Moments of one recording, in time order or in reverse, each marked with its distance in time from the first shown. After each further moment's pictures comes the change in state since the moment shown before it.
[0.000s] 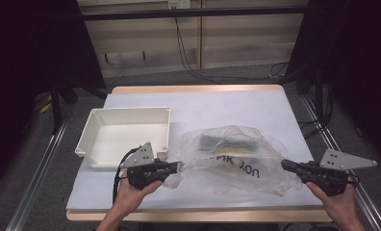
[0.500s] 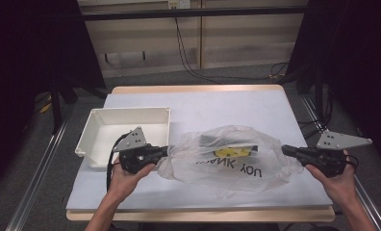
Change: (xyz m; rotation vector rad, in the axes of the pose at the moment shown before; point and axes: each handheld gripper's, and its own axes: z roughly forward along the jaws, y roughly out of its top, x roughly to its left) left arm 0.032 0.016 -0.012 0.023 0.116 0.005; right arm -0.031 0.025 0.012 0.063 -0.021 -0.029
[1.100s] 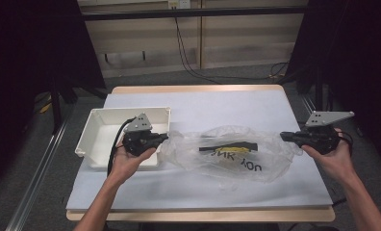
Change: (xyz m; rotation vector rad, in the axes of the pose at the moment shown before) left arm 0.042 0.005 0.023 0.134 0.076 0.000; right arm -0.045 0.021 0.029 0.176 -0.002 -0.026
